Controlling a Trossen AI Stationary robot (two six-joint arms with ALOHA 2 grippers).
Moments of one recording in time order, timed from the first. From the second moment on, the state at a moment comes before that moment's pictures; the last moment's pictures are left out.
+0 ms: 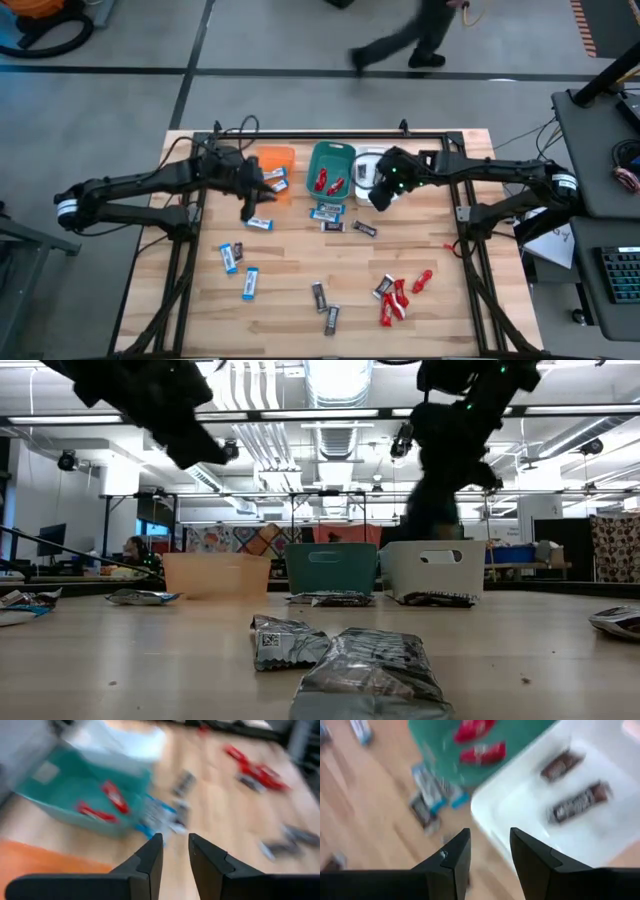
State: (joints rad) left arm 0.34 0.94 0.71 -0.38 0.30 0.04; right arm -0.28 1.30 0.99 -0.67 -0.01 0.49
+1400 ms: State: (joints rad) left arm -0.18 1.29 0.68 -0.58 -0.21 -0.61; right arm -0.19 1.31 1.01 -0.64 0.03 0.35
